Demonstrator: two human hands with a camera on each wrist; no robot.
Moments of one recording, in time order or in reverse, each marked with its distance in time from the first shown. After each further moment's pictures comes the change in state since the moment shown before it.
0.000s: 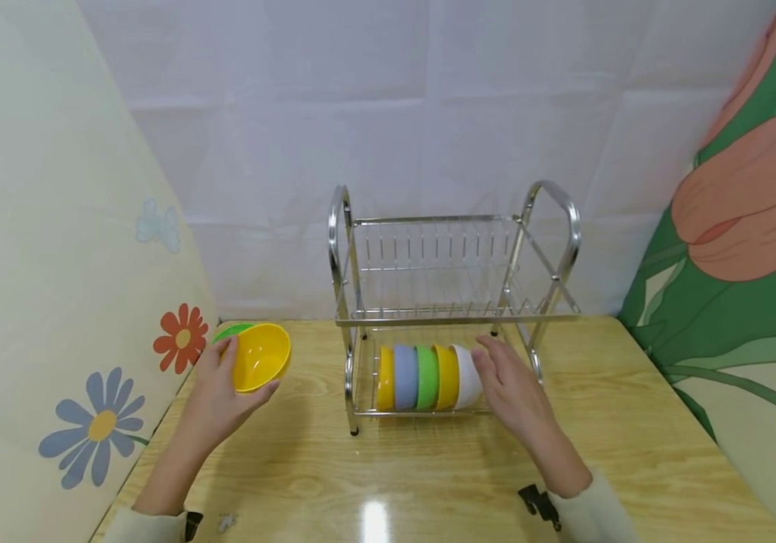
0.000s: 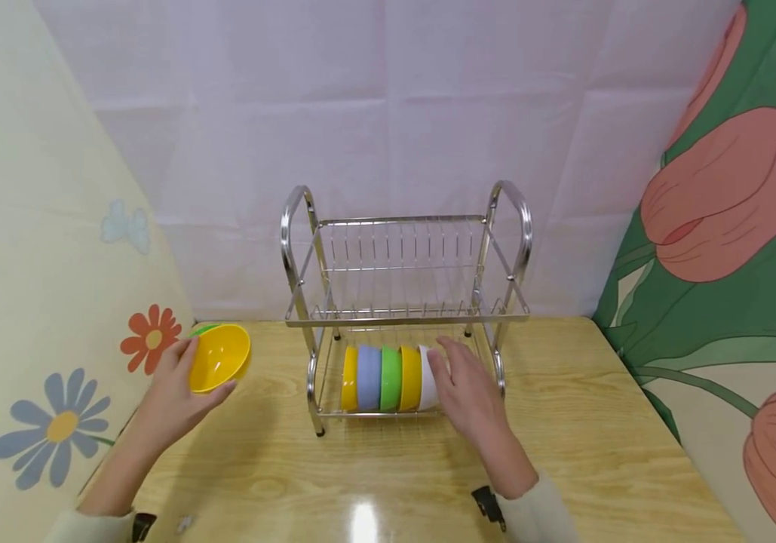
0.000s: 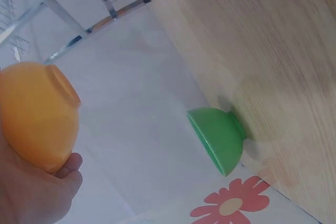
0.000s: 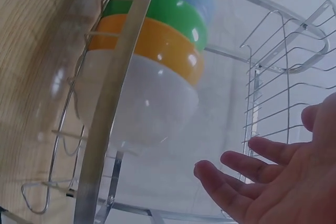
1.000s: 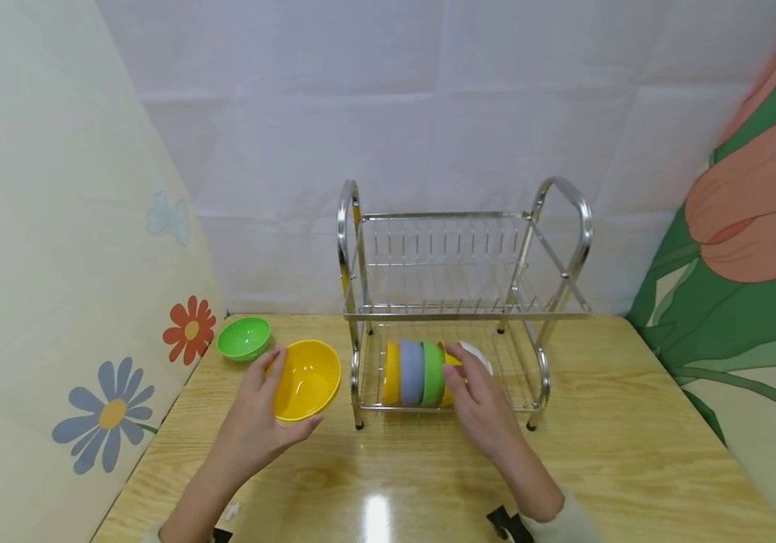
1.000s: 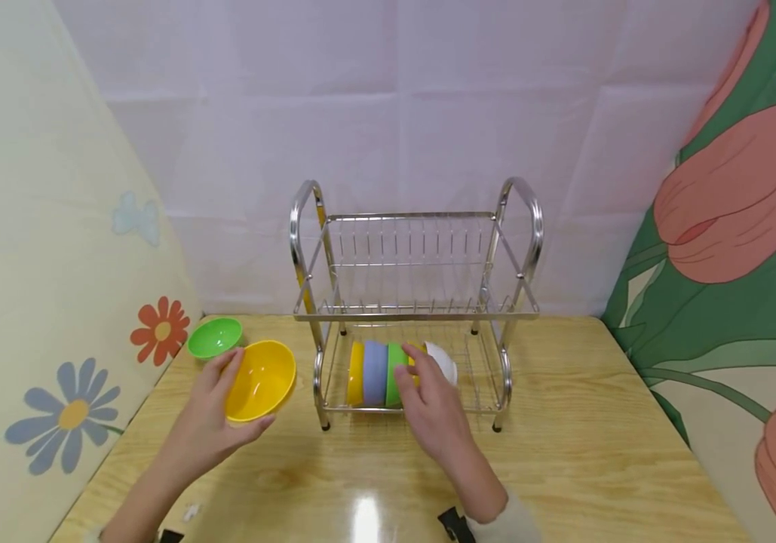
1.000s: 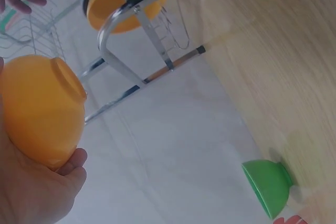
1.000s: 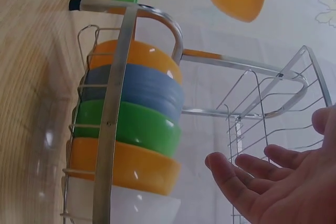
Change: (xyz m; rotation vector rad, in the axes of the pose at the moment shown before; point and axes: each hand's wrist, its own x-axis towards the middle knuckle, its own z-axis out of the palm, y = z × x) left_hand -0.038 0.061 0.011 -0.062 -0.051 0.104; right_hand -0.022 -0.038 0.035 0.299 0.006 -0.077
